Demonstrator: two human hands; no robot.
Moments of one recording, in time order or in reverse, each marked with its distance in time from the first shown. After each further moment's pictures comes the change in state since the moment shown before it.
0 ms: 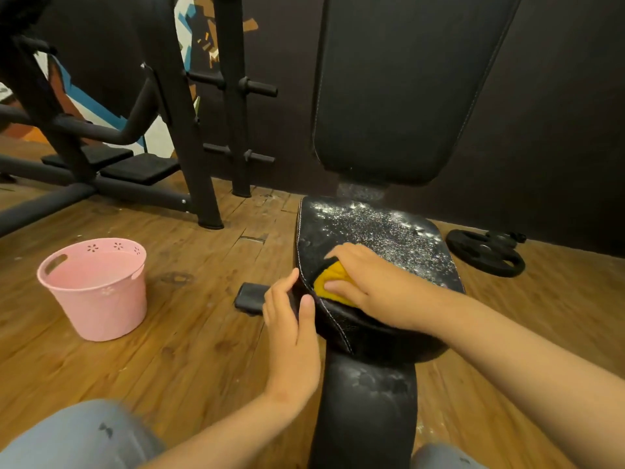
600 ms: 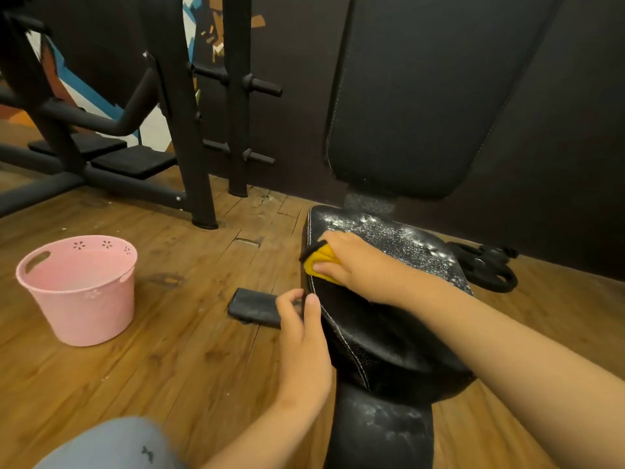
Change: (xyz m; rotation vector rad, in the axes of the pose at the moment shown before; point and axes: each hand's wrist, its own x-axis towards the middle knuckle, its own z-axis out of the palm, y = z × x) left_hand 0.025 0.024 0.003 -0.313 -0.047 -0.381; right_hand 0.076 0.019 0.004 -0.047 -0.013 0.009
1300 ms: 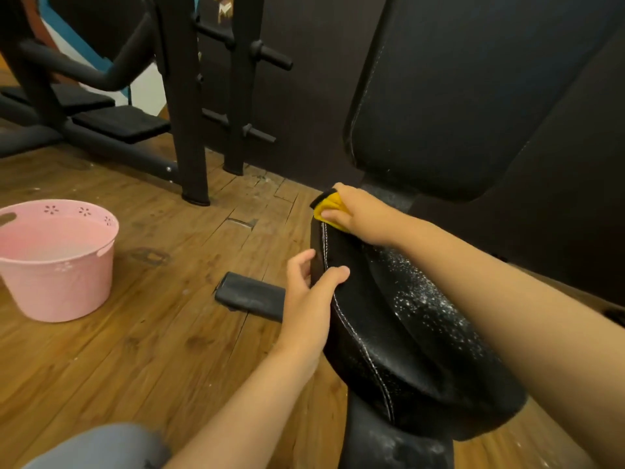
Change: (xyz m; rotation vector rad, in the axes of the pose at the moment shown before) left_hand 0.061 0.005 0.002 -0.363 -0.071 -0.193; right_hand 0.089 0.037 -0.007 -0.121 -0.008 0.131
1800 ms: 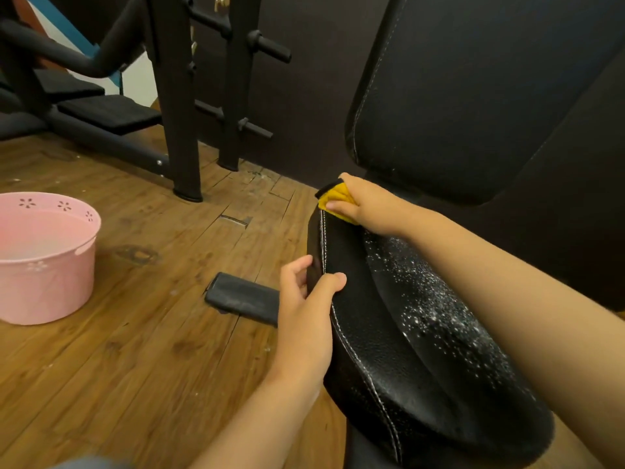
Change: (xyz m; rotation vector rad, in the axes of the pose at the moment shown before) left_hand 0.006 -0.003 0.005 -0.061 0.035 0.003; right_hand 0.037 0.039 0.005 0.032 -0.038 0.006
